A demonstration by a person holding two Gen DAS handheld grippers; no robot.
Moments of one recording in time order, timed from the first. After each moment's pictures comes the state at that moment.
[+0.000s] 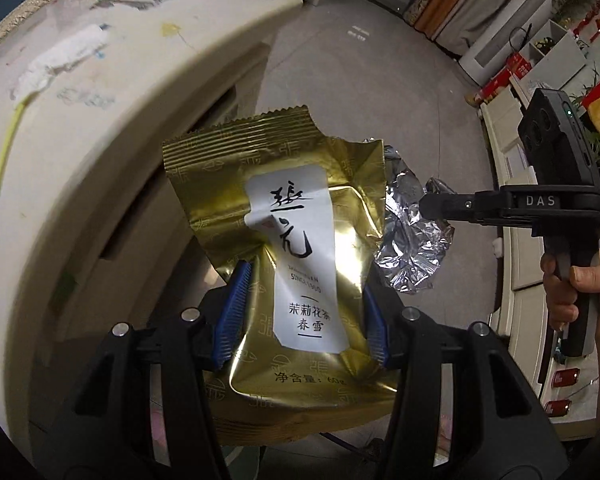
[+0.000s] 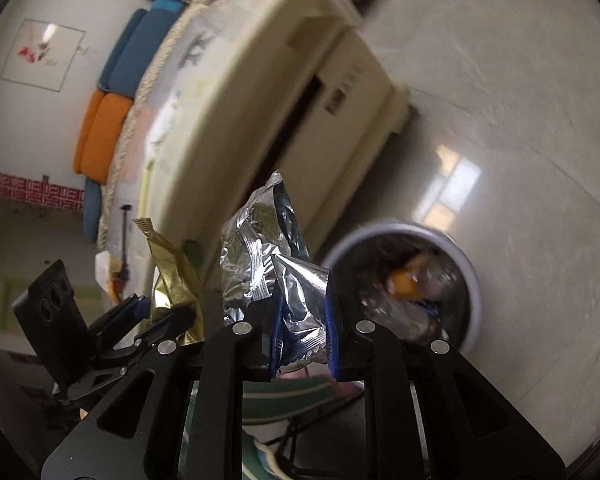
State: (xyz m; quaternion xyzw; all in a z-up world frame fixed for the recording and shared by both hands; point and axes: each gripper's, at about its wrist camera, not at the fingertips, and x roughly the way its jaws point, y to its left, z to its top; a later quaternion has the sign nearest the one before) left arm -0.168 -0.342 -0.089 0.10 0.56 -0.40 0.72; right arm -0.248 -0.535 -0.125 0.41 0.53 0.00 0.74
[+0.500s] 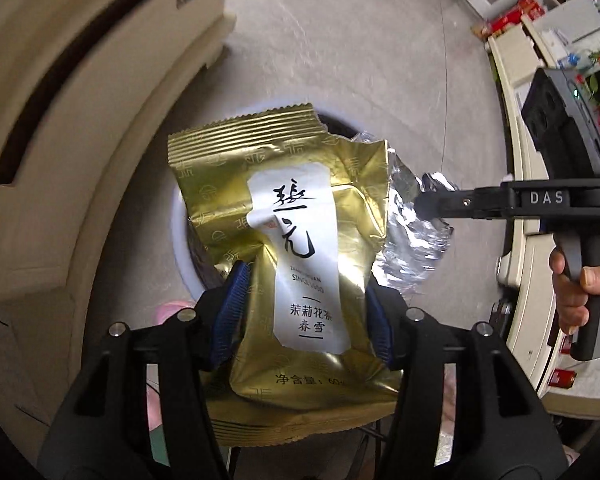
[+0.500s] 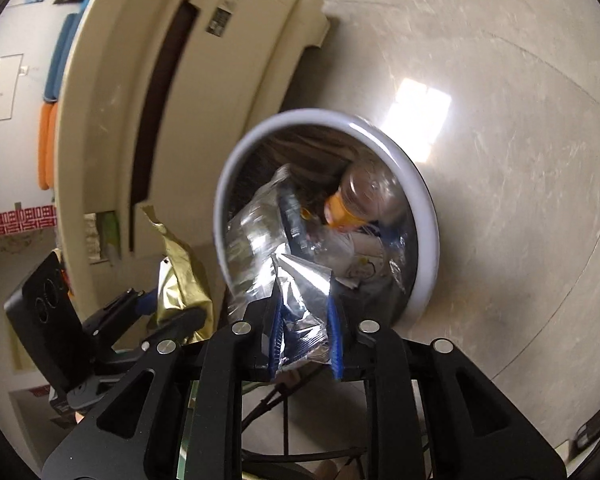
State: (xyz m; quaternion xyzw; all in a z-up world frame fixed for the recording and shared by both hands) left arm -0.207 -0.378 -0.208 0.15 0.65 -0.40 0.63; right arm -0.302 -0.542 -0.255 0.45 0.60 -0.03 0.66
